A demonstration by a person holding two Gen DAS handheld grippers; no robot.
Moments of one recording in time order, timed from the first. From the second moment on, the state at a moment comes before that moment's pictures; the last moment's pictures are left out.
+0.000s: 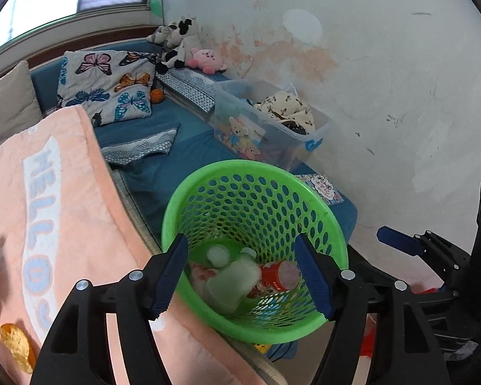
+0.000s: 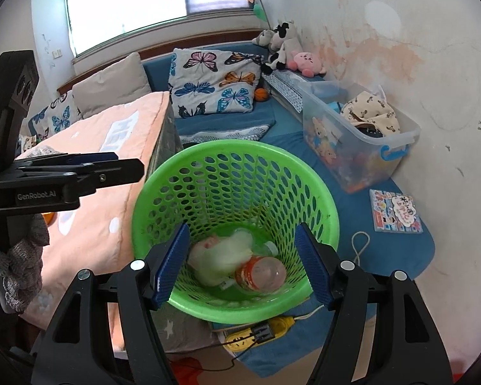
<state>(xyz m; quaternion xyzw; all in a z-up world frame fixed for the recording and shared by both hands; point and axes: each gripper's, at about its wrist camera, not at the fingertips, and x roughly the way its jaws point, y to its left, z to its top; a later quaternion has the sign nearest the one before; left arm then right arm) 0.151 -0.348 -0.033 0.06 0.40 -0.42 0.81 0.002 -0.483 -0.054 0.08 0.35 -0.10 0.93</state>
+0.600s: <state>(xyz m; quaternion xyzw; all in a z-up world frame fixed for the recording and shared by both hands) 0.146 -0.174 -0.013 0.03 0.37 -0.28 0.88 0.026 -0.391 -0.041 0.04 0.34 0.00 0.94</state>
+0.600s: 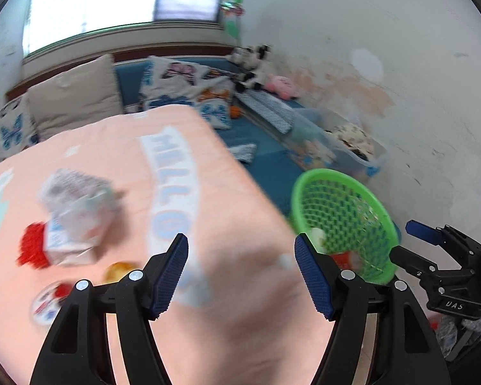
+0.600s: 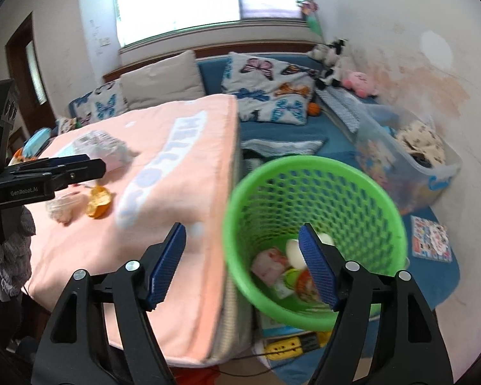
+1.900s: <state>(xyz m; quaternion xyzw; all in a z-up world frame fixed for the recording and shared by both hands) 0.204 -0.010 -0.098 -0.02 0.47 -0.16 0.87 0.111 -0.249 -0.073 -0.01 0.39 0.14 0.91</state>
